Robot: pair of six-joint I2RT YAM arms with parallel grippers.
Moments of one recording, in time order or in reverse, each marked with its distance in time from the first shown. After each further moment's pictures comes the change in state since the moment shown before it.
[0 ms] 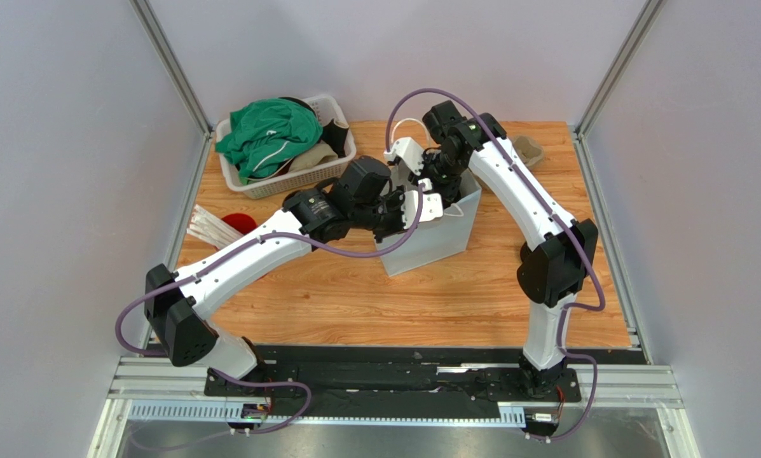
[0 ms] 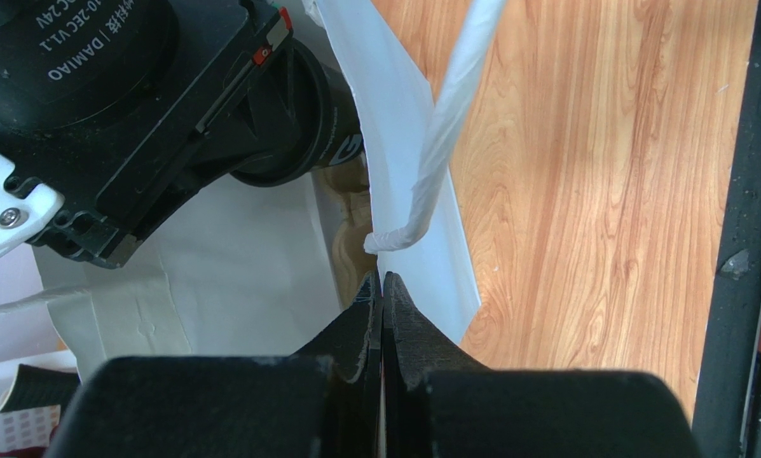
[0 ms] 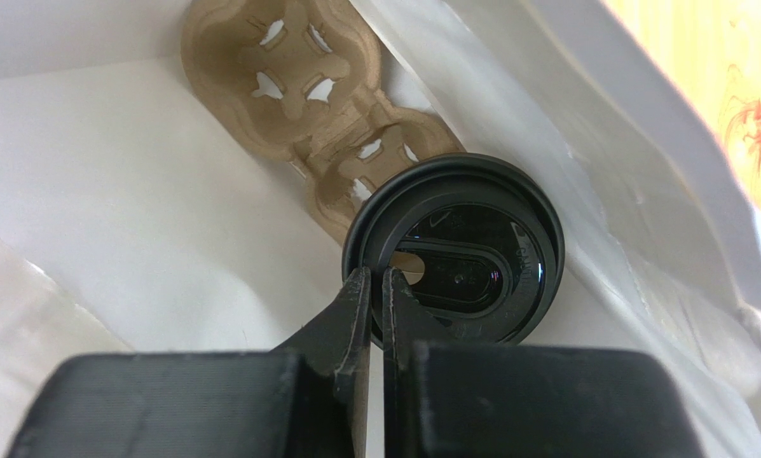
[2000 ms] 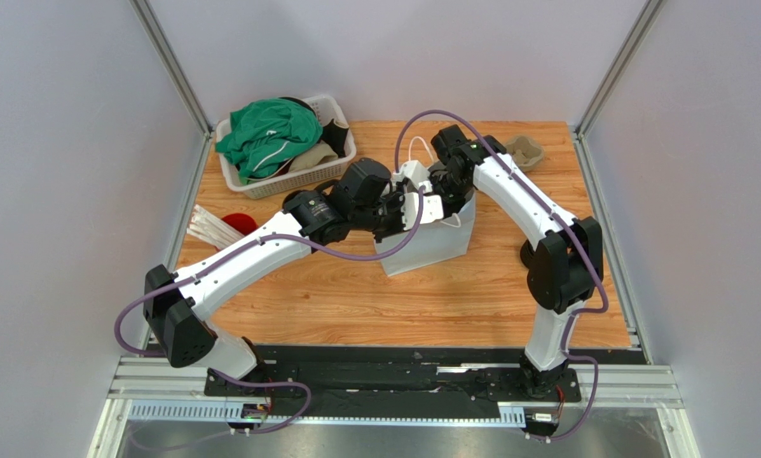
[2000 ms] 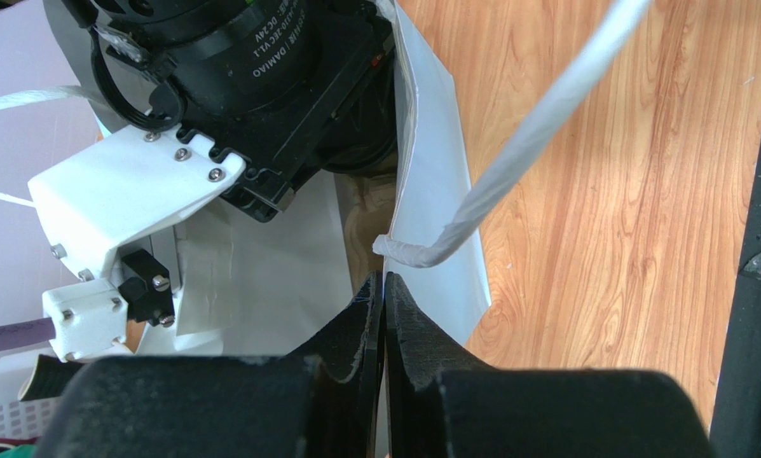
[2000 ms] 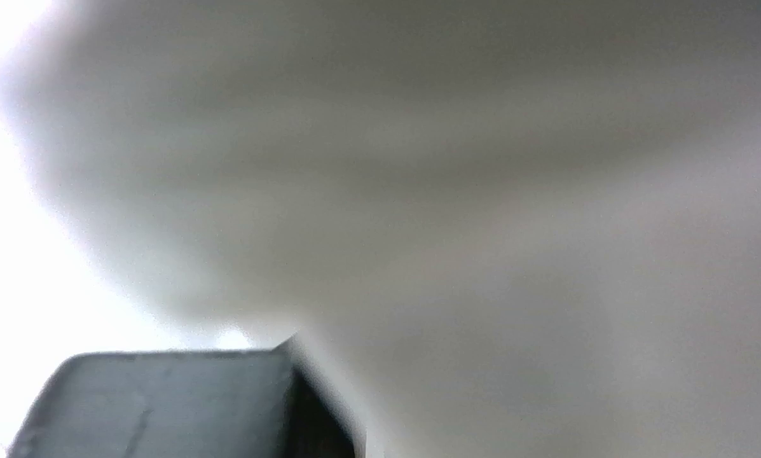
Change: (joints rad) left arm -0.001 -0.010 -0.018 0.017 -0.040 0.017; right arm -0.037 -0.062 -0.314 0.148 -0.082 -0.045
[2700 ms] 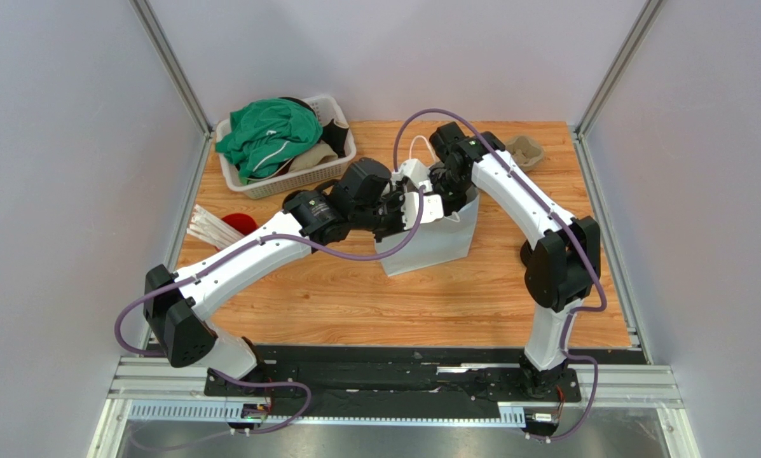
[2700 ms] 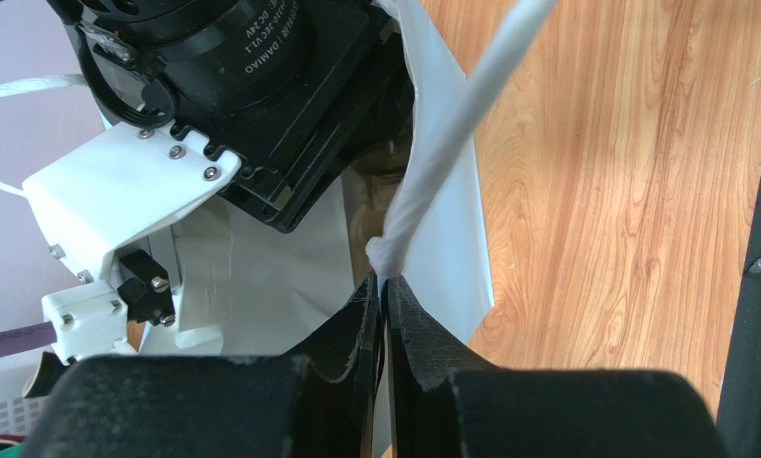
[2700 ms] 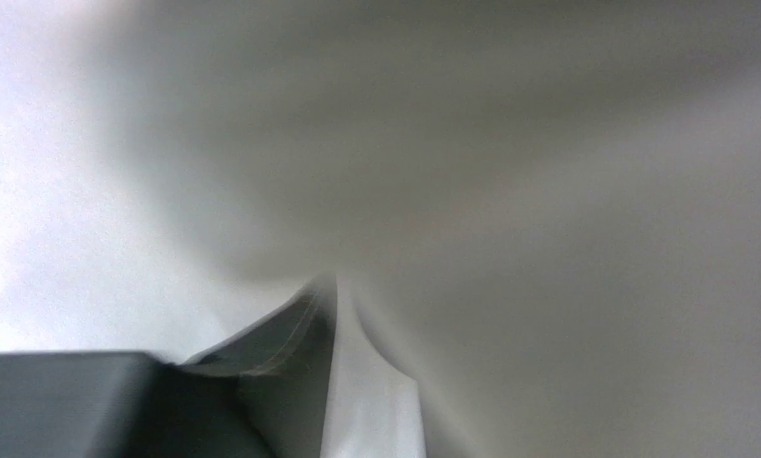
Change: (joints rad) left arm 0.000 0.002 0.000 0.006 -0.007 0.000; right arm 0.000 0.011 0.046 -0.041 0.038 0.001
